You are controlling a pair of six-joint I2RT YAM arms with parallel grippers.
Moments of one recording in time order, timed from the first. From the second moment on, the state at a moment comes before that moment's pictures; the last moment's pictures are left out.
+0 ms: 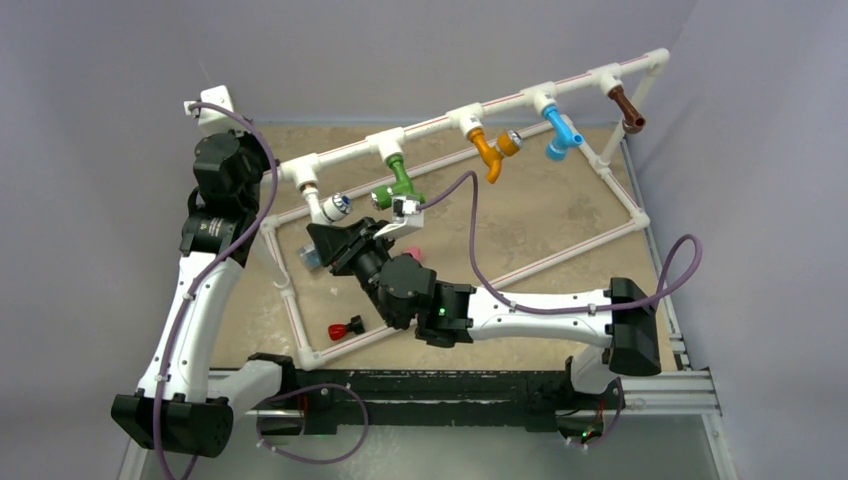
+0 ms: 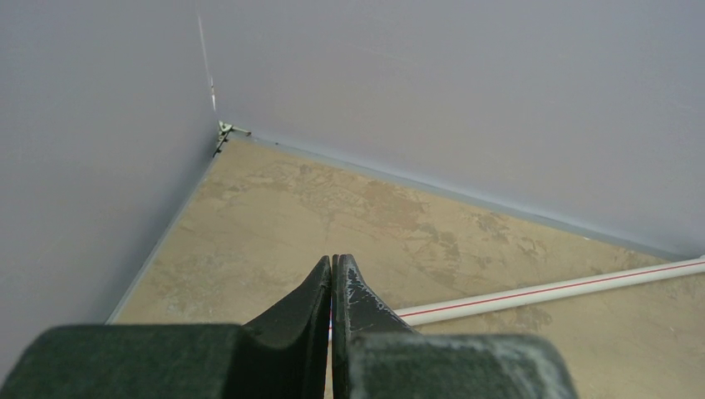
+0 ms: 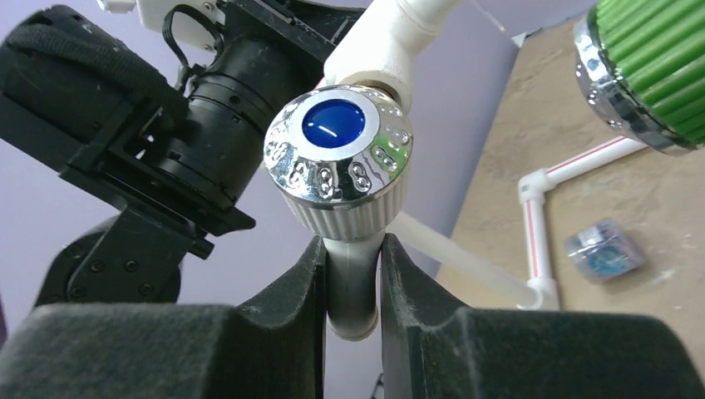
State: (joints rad) left arm -0.12 1.07 1.22 -0.28 -0.27 -0.22; right arm 1.40 1.63 1.37 0.41 0.80 0.80
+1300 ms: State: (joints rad) left arm -0.13 1.03 1.22 -0.32 -0.19 -0.28; right arm 1.30 1.51 1.19 0.54 0.70 1.01
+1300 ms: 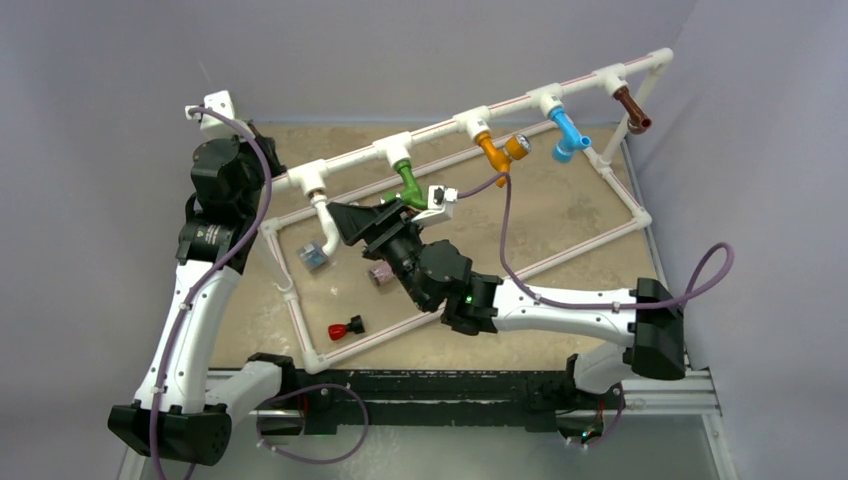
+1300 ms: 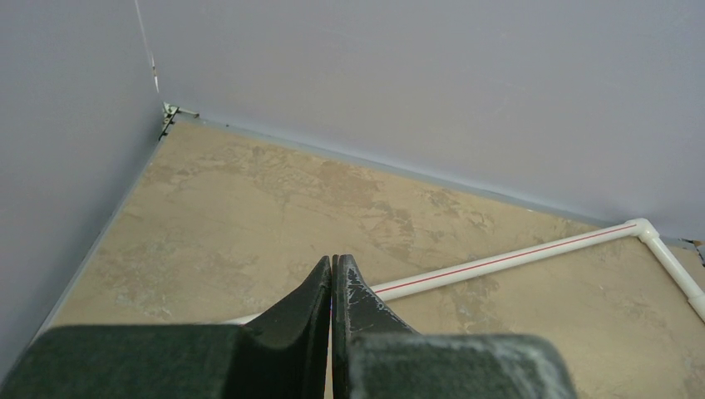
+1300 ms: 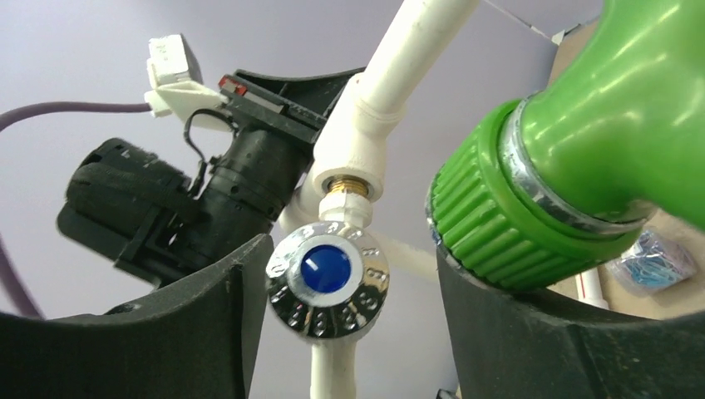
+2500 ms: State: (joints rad) left arm -0.13 1.05 1.25 -0.37 -0.19 -0.28; right arm 1.37 1.16 1.31 -0.15 0.41 -0.32
